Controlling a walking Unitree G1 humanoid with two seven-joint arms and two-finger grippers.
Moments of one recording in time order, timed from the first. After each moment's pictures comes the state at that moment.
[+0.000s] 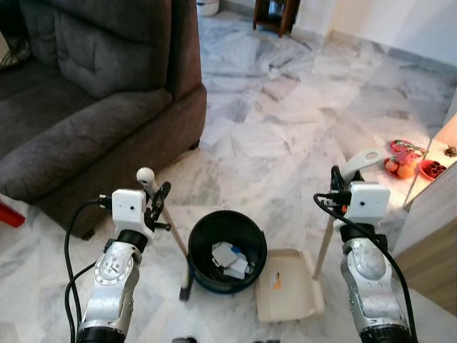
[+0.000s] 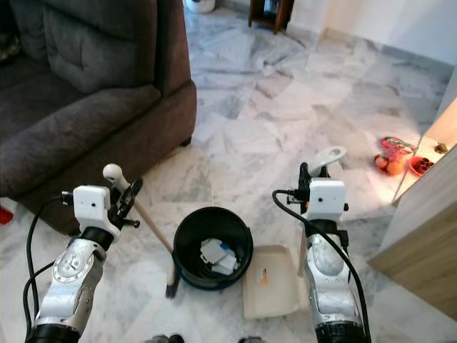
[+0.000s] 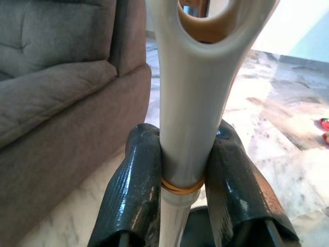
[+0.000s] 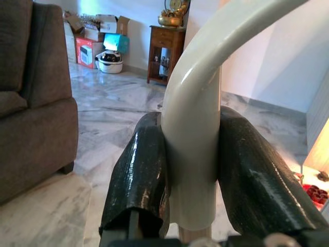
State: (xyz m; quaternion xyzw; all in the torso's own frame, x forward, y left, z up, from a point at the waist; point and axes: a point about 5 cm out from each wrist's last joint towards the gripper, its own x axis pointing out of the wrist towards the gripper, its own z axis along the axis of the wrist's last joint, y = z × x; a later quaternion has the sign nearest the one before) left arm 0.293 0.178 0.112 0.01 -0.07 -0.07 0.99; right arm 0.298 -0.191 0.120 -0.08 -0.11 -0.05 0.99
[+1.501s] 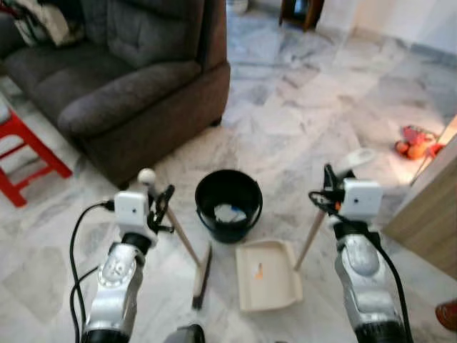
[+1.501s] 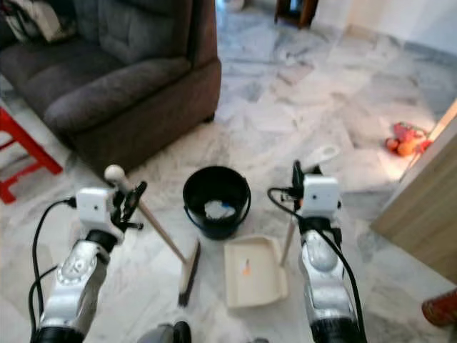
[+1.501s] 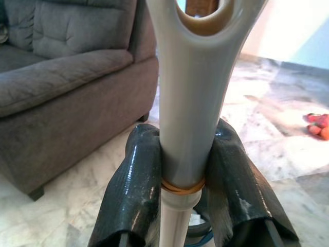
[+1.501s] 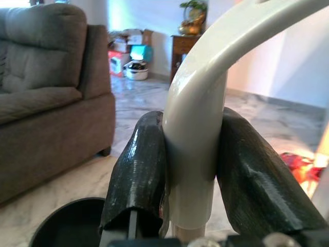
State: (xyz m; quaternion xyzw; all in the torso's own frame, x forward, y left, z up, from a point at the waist) left arm 0.293 0.171 0.110 -0.01 -0.07 -0.08 0.99; right arm 0.302 -0.189 0.121 -0.06 -0.11 -0.05 0.99
